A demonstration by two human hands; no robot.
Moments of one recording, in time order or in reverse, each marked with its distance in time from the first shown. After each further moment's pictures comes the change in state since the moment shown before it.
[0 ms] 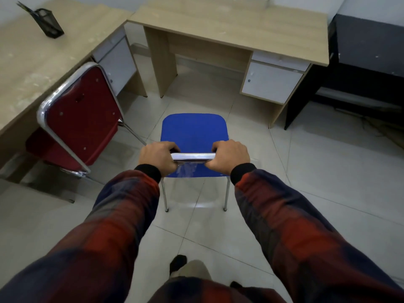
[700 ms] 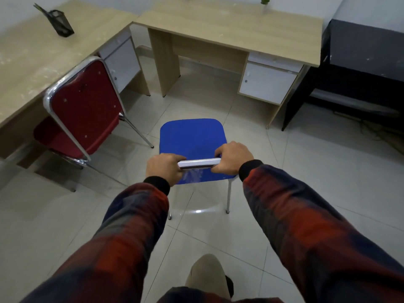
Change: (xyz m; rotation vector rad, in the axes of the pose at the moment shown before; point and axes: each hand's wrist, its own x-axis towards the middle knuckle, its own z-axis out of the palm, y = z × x) left_hand -0.090 0.074 0.030 0.110 0.047 0.031; right_hand -0.070 0.062 -0.013 -0.022 -0.142 -0.120
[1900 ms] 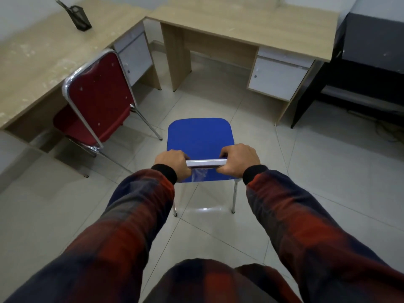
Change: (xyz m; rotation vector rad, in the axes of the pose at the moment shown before) left_hand -0.026 0.029 -0.008 -0.016 -0.345 -0.094; right_hand -0.053 0.011 0.013 0.032 0.076 -0.018
